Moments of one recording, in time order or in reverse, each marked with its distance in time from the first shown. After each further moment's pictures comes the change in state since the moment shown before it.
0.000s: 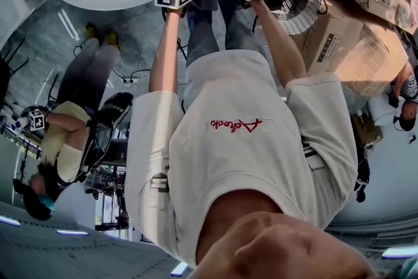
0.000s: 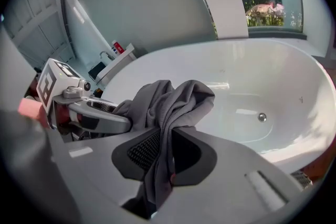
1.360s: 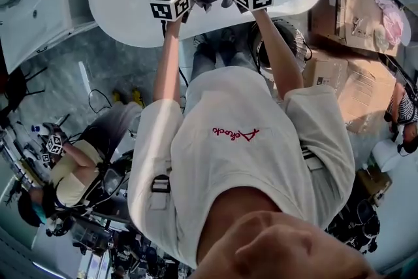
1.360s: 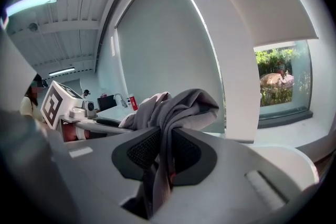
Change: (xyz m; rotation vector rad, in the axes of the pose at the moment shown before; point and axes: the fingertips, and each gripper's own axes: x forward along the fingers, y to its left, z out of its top) left arm -0.172 -0.103 0.275 0.299 -0.539 0.081; right arm -0.202 0.083 0.294 -0.294 -0.575 -0.014
